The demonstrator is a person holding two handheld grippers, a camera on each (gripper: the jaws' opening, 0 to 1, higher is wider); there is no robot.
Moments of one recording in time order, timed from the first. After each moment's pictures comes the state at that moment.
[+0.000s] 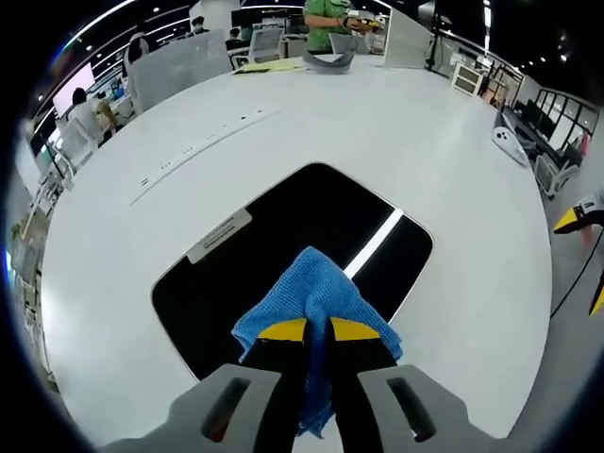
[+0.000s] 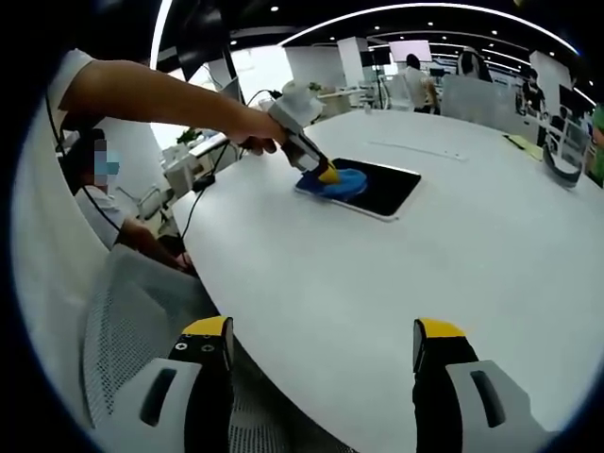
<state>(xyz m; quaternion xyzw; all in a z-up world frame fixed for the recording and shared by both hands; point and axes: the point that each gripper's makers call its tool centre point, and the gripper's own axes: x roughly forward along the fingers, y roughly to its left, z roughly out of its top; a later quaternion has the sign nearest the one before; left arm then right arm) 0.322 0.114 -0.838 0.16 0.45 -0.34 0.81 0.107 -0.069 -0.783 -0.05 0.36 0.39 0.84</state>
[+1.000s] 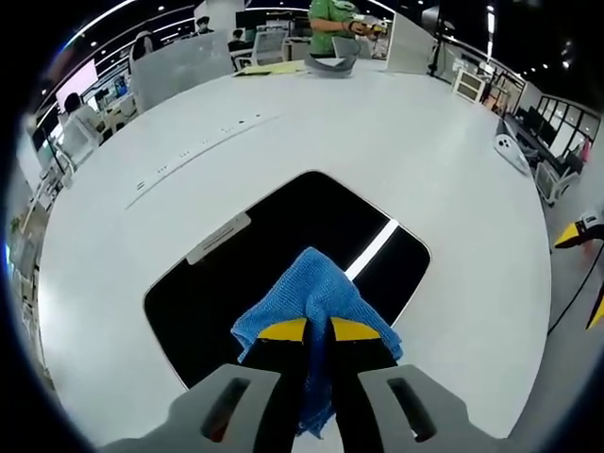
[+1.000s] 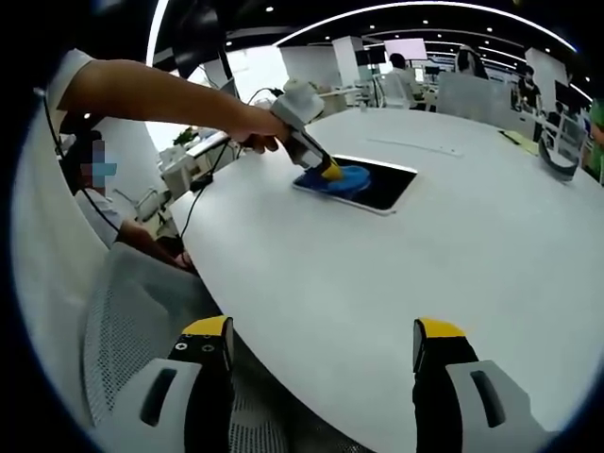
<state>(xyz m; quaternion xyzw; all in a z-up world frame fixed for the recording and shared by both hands) 0.326 0.101 -0.837 0.15 0.45 -0.34 0.82 0.100 -0.075 -0.786 -0.05 0.37 0.38 0.85</state>
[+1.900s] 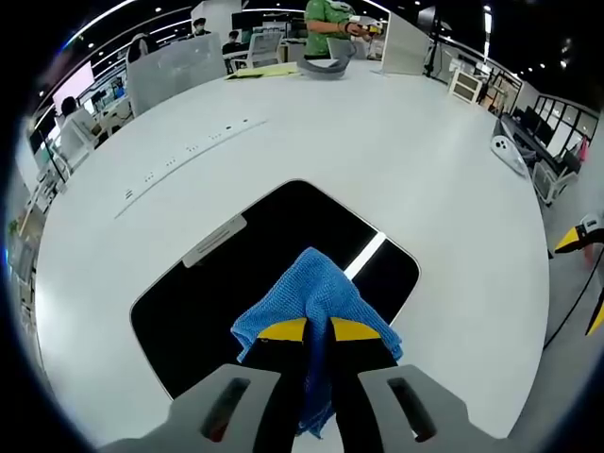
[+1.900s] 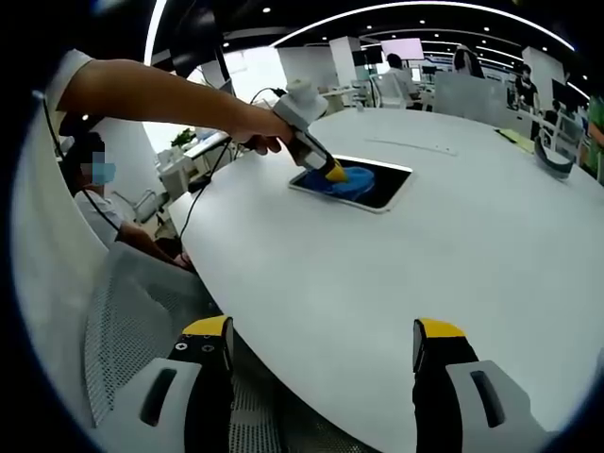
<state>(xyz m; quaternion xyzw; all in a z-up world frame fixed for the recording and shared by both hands) 0.326 0.081 -0.837 0.15 0.45 -0.34 0.81 0.099 -0.083 -0.785 -0.05 0.37 0.38 0.85</state>
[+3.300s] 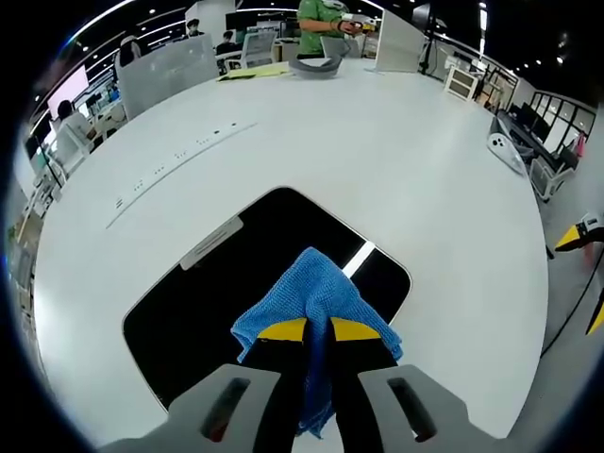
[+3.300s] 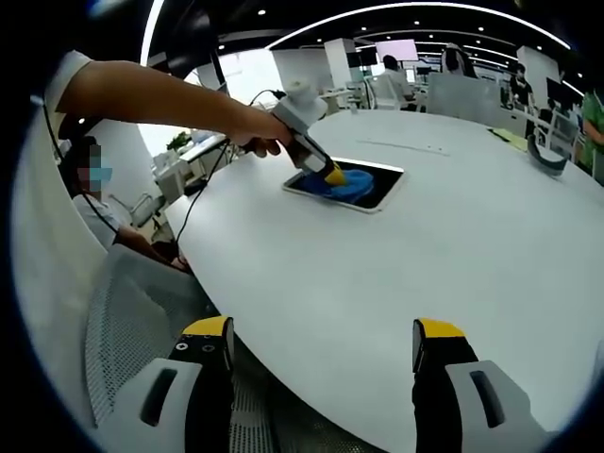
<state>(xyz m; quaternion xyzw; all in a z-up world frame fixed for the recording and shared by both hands) 0.326 0.065 -0.838 0.15 0.45 -0.35 0.81 0.099 -0.093 -0.782 -0.04 0.37 0.36 0.86</state>
